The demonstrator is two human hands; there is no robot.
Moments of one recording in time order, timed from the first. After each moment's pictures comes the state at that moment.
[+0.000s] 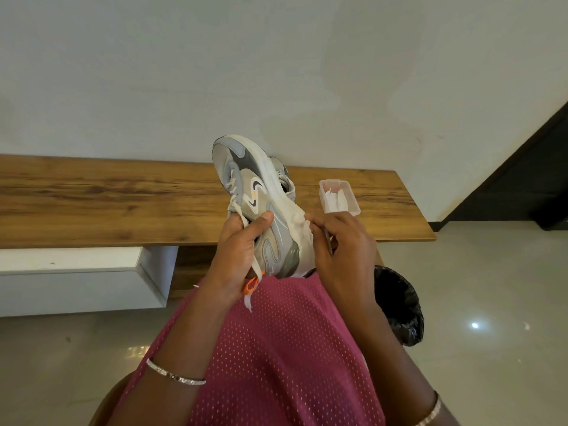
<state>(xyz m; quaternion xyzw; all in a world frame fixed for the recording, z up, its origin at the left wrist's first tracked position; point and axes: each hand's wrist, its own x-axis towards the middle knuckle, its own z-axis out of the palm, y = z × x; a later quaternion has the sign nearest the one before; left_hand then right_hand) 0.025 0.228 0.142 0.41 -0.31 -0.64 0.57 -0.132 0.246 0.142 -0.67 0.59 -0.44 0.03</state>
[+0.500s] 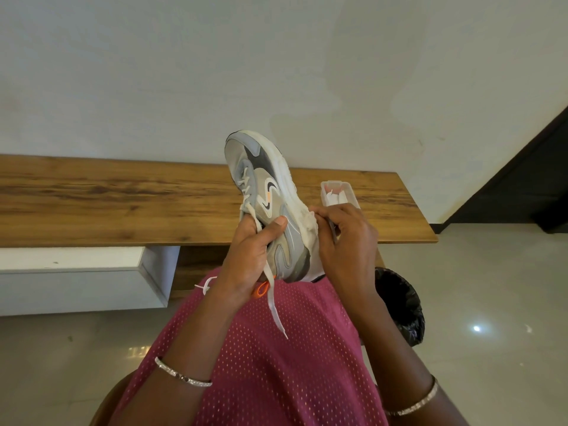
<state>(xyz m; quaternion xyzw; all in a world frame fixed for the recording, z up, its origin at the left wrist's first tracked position) 0.018 0.232 0.142 0.39 -0.37 -0.63 0.56 -0.132 0.232 0.148 -0.66 0.60 -0.45 0.01</state>
